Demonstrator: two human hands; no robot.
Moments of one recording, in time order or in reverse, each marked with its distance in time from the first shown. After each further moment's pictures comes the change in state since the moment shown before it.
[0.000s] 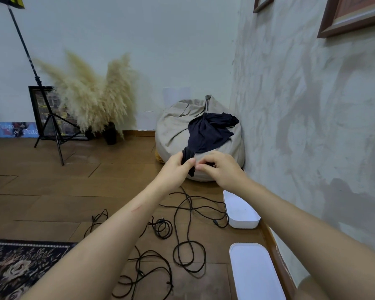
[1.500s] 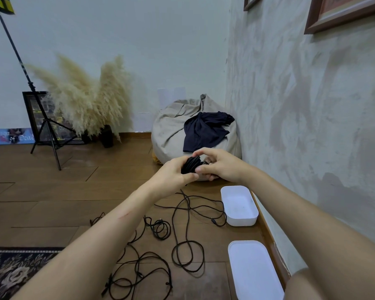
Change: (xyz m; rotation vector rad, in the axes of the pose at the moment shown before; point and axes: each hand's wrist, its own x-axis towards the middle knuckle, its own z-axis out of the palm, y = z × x) left_hand -0.010 0.017 0.001 0.198 -0.206 0.111; right_hand 0.001 0.002 -0.034 0.472 -0.290 0.153
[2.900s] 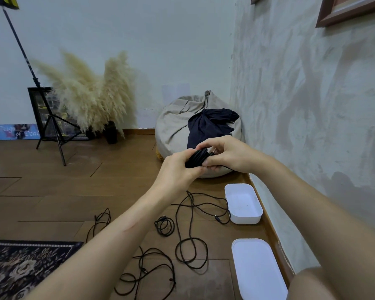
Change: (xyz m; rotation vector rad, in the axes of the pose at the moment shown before) left_hand -0.019 0.025 0.006 0.043 0.282 0.029; right_hand -0.001 -0.021 -0.014 -0.313 0.031 -0.178
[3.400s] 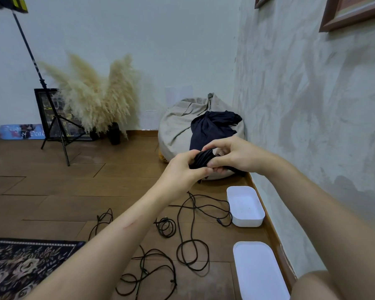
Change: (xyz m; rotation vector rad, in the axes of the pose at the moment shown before) left_hand -0.002 0.007 -0.004 -0.115 -0.098 -0.059; right_hand -0.005 -0.012 -0.012 0.125 -0.067 0.096
